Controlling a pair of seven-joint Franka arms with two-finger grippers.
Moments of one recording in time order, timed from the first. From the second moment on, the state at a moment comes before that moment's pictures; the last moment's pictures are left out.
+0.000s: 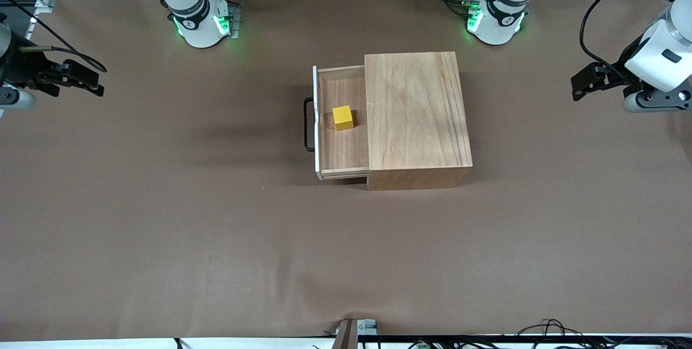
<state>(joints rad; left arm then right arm) 0.03 -0.02 -0.15 -1.57 0.06 1.50 -0.12 -0.03 -0.08 0.00 -1.68 0.04 1.50 -0.01</state>
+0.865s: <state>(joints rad) 0.03 -0.03 -0.15 -1.55 0.05 1.49 -0.12 -0.03 -0.10 -0.02 -1.66 0.04 1.47 -0.02</state>
